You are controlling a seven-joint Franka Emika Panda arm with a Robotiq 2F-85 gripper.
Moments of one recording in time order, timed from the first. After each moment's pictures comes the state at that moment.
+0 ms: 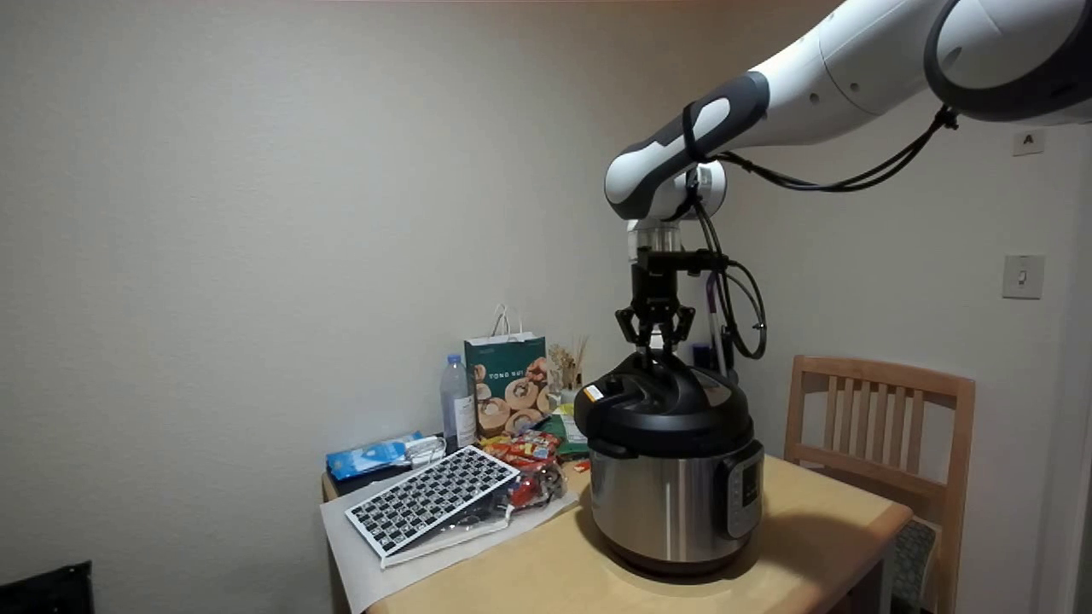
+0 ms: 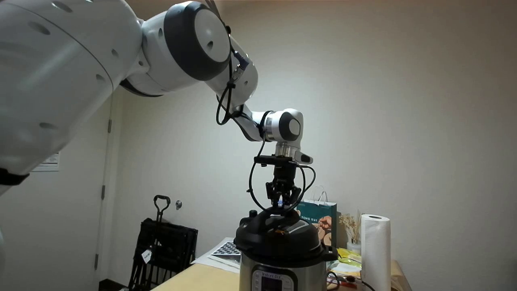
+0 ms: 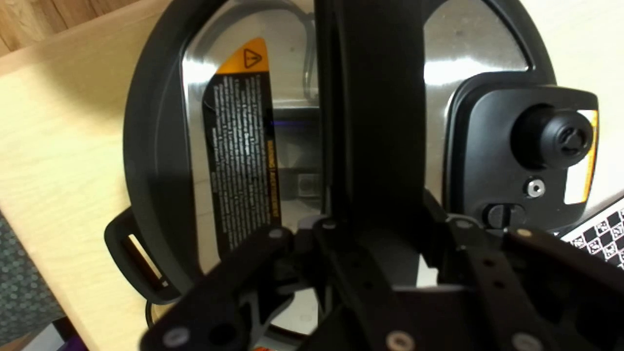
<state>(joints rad) -0.09 0.51 -0.10 -1.39 0.12 1.78 0.20</state>
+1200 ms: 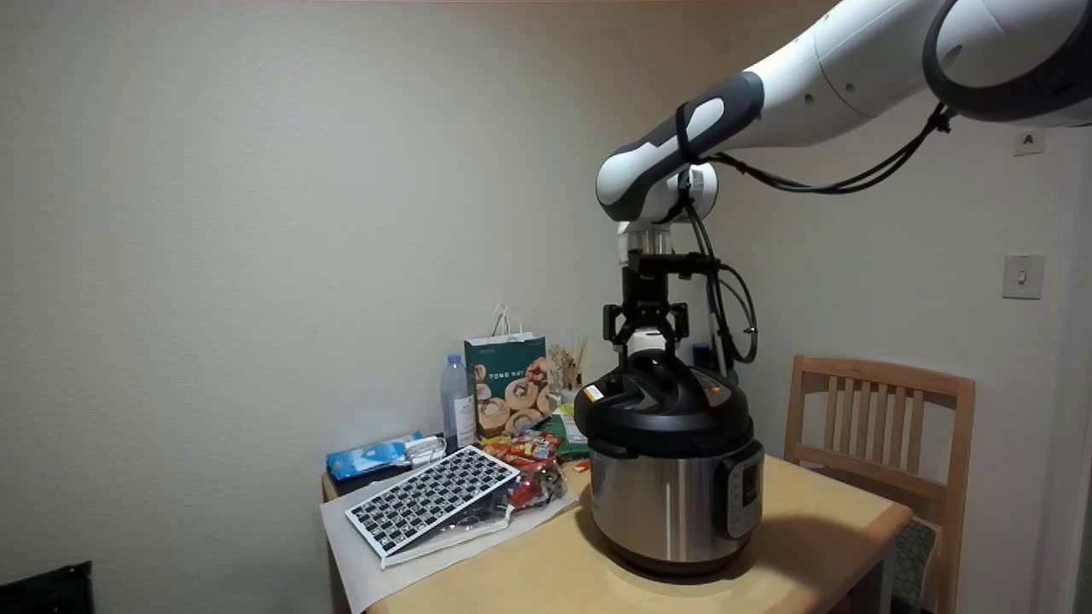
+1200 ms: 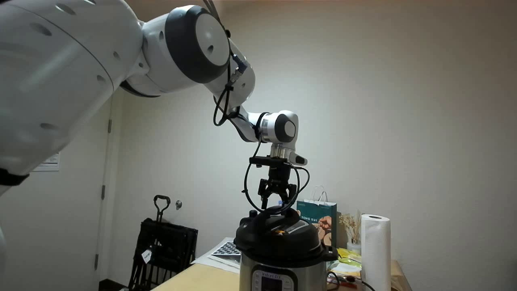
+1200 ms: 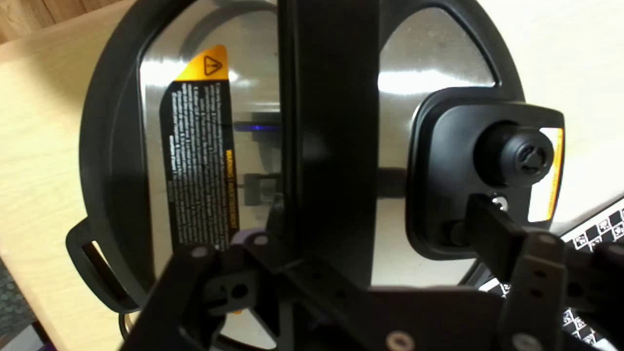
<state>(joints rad) -0.09 0.51 -0.07 -1.39 0.12 1.79 0.20</state>
